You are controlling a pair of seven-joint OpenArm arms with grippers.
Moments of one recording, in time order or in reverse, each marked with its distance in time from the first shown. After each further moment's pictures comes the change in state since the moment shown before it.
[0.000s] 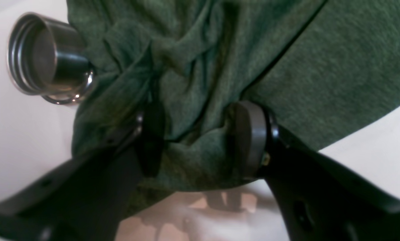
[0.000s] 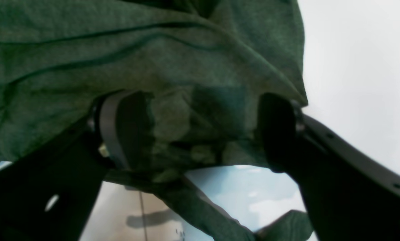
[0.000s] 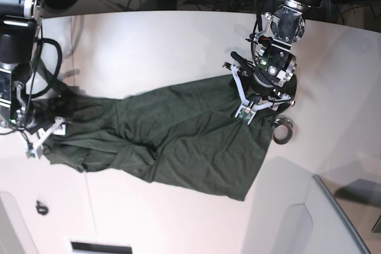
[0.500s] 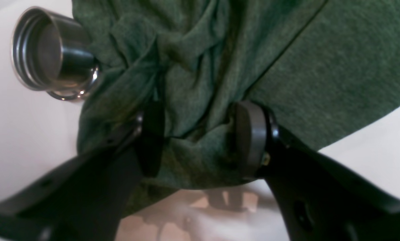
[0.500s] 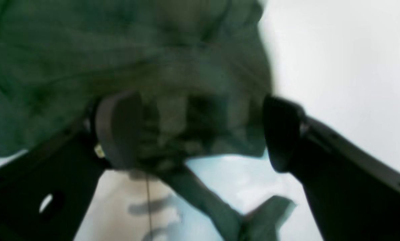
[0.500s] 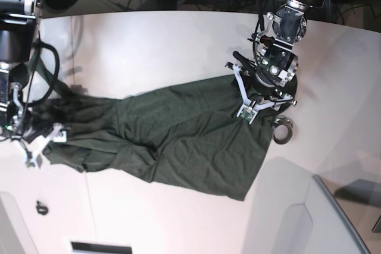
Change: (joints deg) left arm 0.0 -0.6 0.1 0.0 0.0 0.0 0.0; right arm -0.5 -0.2 -0.5 8.4 0.5 0.4 -5.4
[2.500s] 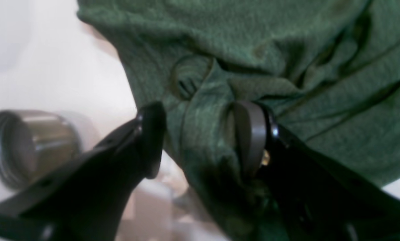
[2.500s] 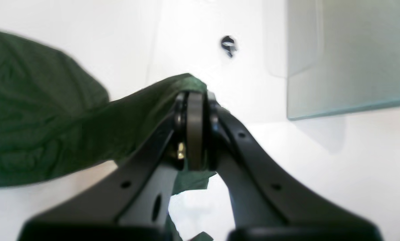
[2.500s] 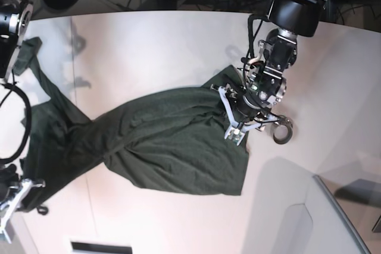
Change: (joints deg) left arm -9.7 1.5 5.2 -13.1 -6.0 0.9 -6.1; right arm 6.4 4.3 1.0 34.5 3.0 4.5 -16.9
